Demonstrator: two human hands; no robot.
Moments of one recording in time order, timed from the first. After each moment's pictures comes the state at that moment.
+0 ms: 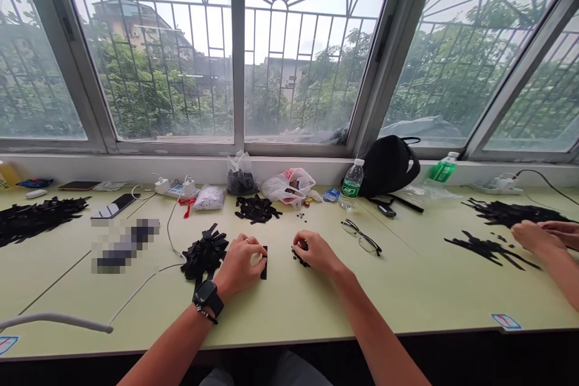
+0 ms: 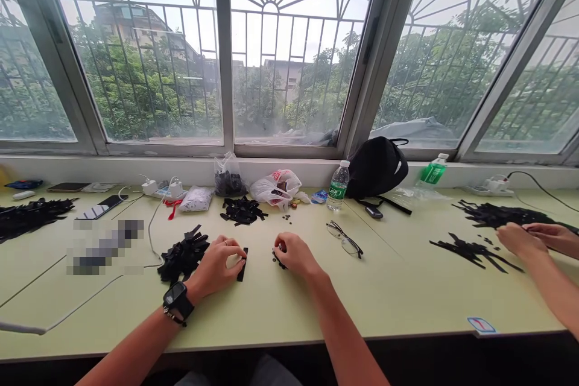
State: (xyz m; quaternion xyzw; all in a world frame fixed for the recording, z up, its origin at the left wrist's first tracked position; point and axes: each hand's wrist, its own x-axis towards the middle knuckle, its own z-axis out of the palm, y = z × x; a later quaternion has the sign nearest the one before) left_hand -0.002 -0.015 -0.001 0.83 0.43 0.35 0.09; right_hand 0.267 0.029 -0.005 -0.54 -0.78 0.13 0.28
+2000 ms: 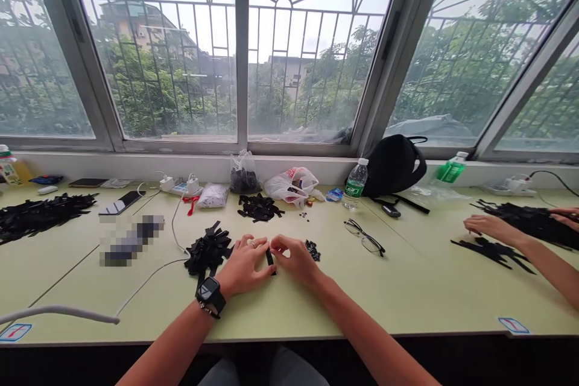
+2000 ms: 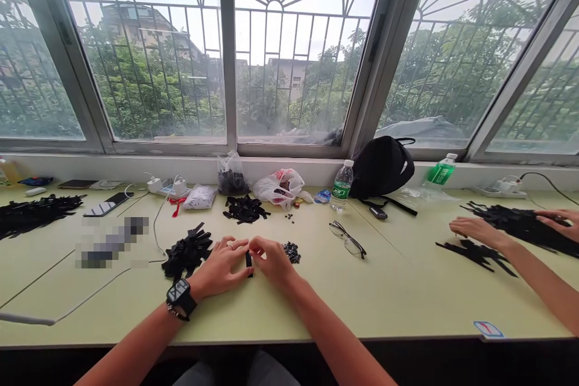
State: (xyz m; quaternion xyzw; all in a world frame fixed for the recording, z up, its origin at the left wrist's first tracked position) left_hand -0.004 -0.022 -0.006 0.86 0.42 0.28 0.07; right_hand 0.202 0.010 -0.017 -0.39 -0.82 0.19 0.38
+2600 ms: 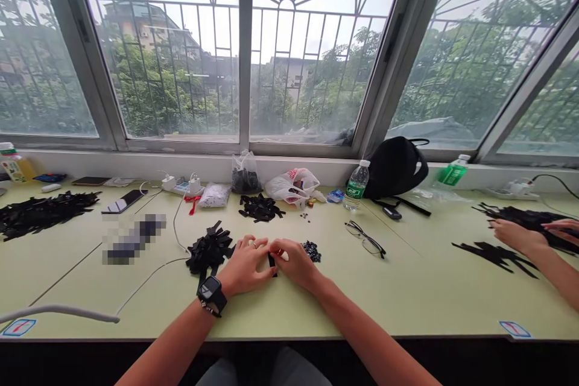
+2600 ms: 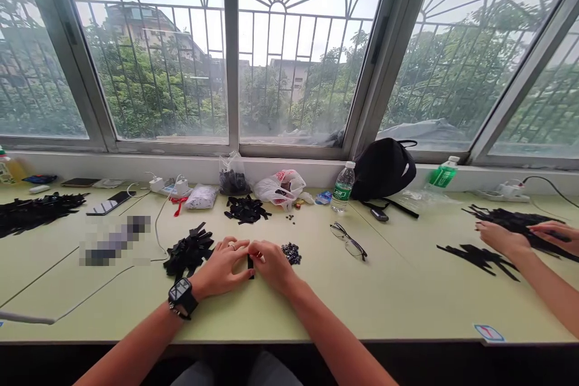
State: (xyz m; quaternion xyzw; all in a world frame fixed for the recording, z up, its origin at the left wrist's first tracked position) left_hand -0.004 -0.022 -0.005 0.87 0.43 0.25 0.06; right_hand 0.202 0.017 -0.030 -0.36 -0.84 0.14 0.38
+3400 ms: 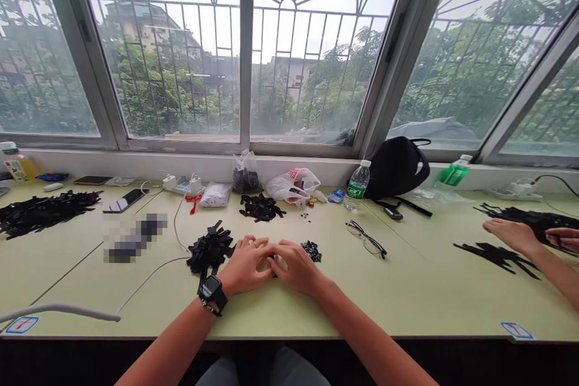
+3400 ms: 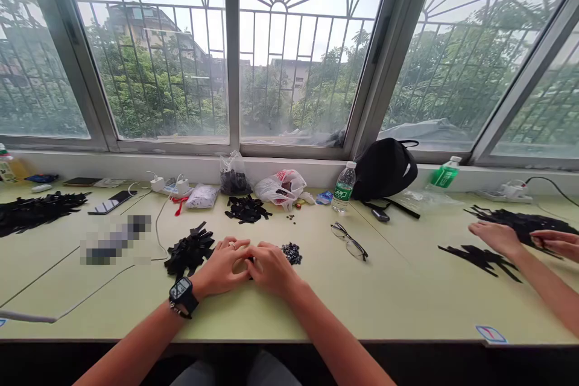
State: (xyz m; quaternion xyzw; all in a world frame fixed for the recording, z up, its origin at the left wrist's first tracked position) left_hand -0.002 -0.026 -0.003 0.87 0.43 0.26 0.04; right_hand 0.199 -0.013 -0.001 -0.34 -0.89 0.06 0.30
